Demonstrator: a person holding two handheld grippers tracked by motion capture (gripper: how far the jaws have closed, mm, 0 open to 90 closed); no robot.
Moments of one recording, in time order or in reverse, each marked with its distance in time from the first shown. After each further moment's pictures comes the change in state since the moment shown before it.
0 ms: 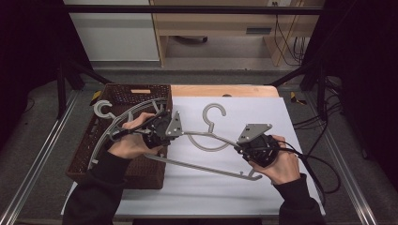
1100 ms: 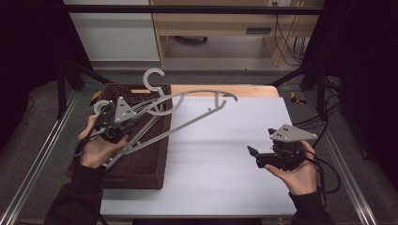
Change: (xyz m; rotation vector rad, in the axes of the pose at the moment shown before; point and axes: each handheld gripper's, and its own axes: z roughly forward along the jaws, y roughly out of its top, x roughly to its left) left arm 0.021 -0.104 -0.038 -0.085 0.361 -0.557; right arm -0.019 -0.056 -0.019 -0.257 -0.145 0.295
